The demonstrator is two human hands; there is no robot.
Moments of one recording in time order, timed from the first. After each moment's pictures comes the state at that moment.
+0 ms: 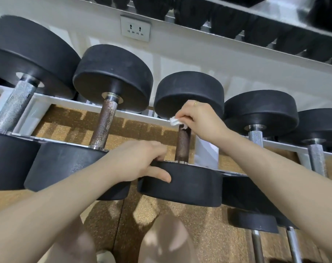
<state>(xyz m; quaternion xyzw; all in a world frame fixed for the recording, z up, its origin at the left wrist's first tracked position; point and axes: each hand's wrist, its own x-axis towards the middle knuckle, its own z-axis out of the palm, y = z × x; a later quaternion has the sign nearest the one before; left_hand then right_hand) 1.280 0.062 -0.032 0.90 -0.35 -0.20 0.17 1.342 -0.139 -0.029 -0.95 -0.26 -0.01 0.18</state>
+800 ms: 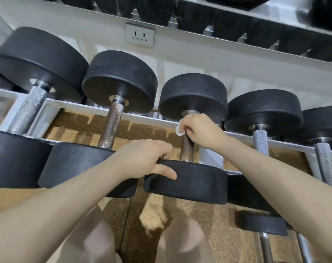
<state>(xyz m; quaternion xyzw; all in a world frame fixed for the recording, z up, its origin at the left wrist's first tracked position) 1.278 0.061 -0.031 0.91 -0.33 -0.19 0.17 1.335 -0.131 -0.045 -0.97 -0.21 0.07 0.10</state>
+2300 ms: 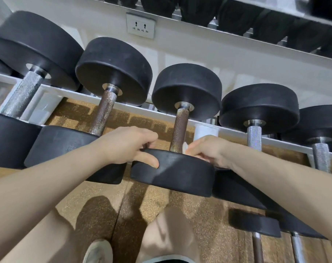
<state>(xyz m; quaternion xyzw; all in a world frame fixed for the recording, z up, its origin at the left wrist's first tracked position) 1.277 0.062 -0.033 0.91 -0.32 -0.19 0.18 1.287 -0.169 -0.062 -0.77 0.20 0.35 0.49</state>
